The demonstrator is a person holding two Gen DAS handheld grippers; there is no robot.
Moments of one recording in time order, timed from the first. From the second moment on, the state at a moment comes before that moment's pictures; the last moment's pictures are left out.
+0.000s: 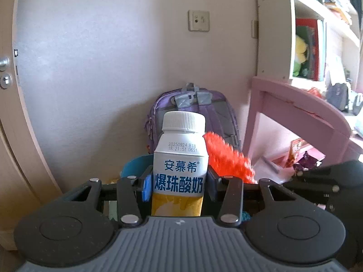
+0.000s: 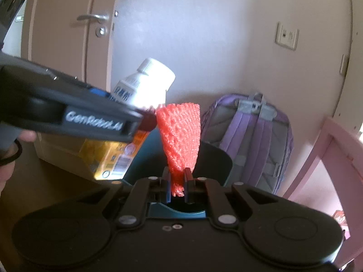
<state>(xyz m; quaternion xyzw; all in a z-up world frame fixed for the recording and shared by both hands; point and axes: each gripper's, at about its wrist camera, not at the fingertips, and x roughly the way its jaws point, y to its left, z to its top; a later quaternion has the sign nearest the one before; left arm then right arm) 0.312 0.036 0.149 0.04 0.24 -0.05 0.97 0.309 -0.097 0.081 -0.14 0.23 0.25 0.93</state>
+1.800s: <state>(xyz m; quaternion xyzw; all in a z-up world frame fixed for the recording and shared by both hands) 0.381 0.043 0.075 0.02 0.35 -0.04 0.94 0.346 -0.104 0.049 -0.09 0.32 0.24 0.91</state>
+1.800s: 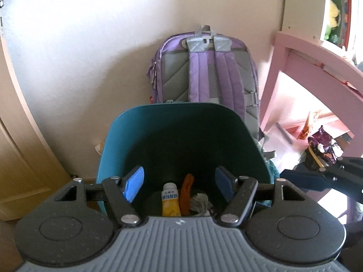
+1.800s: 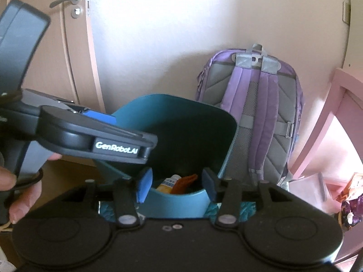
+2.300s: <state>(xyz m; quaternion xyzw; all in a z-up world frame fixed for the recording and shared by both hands) 0.291 0.048 0.094 0.03 0.33 -0.05 0.94 0.286 -0.124 0.066 -0.09 0.32 0.26 0.91</state>
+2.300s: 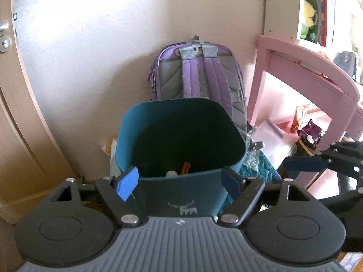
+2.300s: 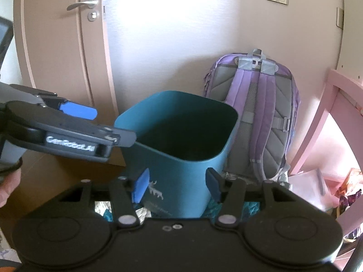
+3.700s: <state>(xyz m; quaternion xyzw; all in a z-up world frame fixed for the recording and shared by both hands) 0.271 0.147 -0.260 0.07 0.46 -0.10 0.88 0.289 -0.108 -0.308 -0.13 0.53 0.24 0.81</state>
